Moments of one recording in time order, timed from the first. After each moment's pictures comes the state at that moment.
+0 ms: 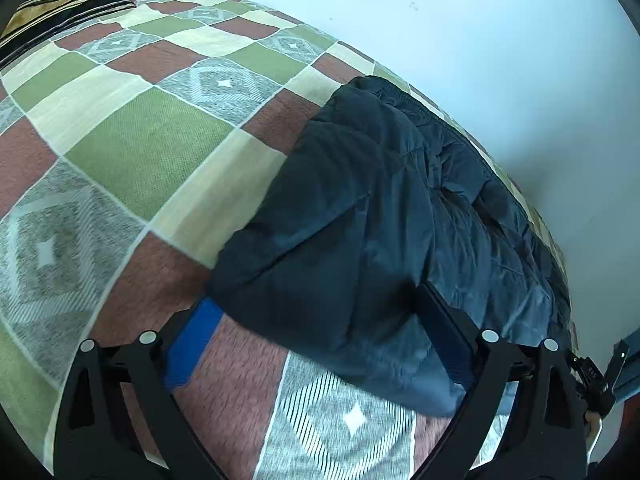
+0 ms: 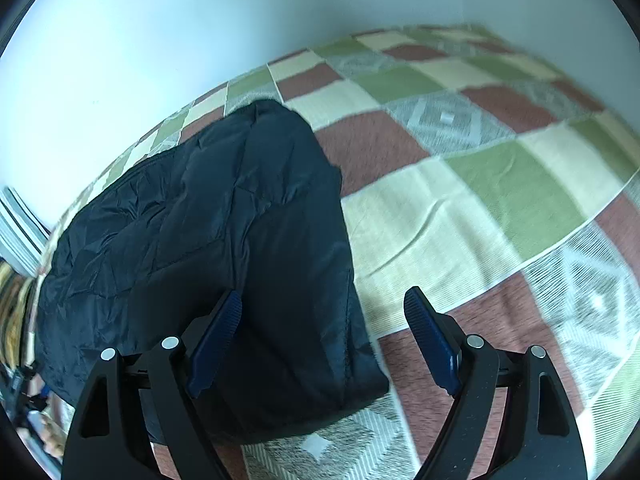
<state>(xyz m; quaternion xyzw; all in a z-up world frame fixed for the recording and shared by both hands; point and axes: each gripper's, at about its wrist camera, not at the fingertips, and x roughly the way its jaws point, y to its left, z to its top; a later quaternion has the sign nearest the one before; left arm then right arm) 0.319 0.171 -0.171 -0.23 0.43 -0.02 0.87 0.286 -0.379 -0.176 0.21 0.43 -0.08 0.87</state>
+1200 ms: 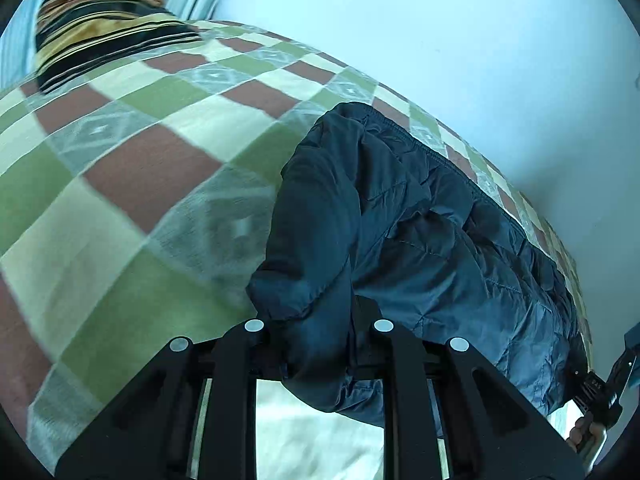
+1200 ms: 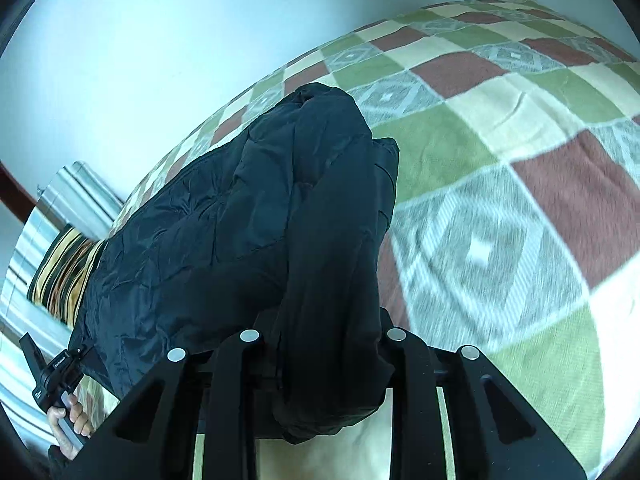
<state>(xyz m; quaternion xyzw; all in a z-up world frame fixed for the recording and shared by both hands) 0.199 0.256 -0.138 -0.22 0.39 0.03 0.90 0.181 -0.312 -0.180 0.25 0.43 0.07 0.87</state>
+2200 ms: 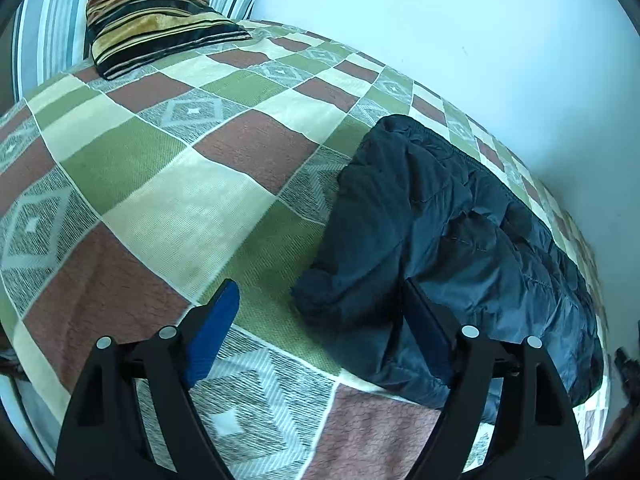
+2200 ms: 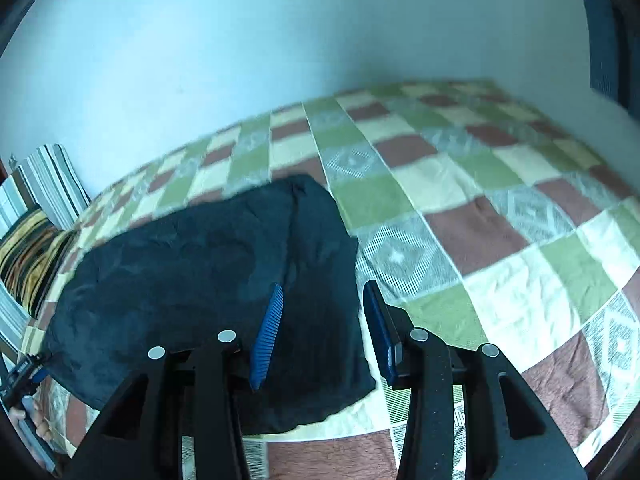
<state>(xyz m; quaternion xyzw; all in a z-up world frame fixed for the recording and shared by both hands) 0.132 0.305 -0.133 -0.19 0.41 0.07 0.89 0.106 -0.324 -0.103 0.14 0.36 -0.03 0.92</state>
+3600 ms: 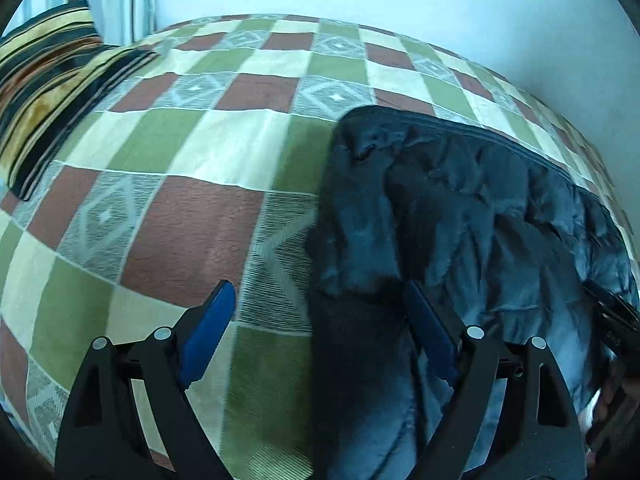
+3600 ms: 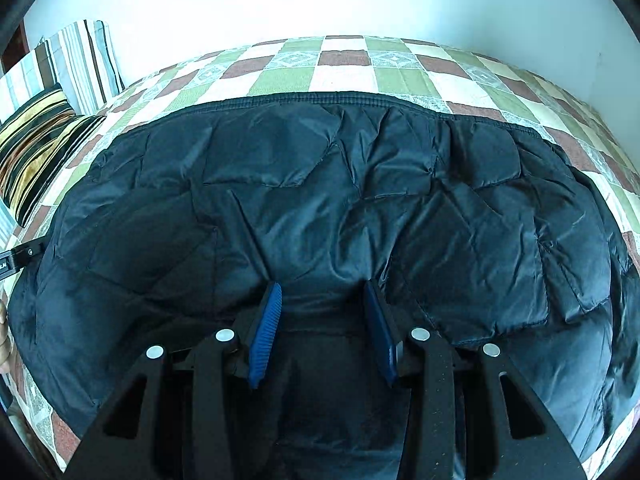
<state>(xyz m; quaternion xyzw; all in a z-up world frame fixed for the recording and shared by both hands) 0.251 0.296 -0.133 -0.04 0.49 -0.02 0.87 0.194 -0.092 -0.167 0.02 0.46 0.05 0.89</state>
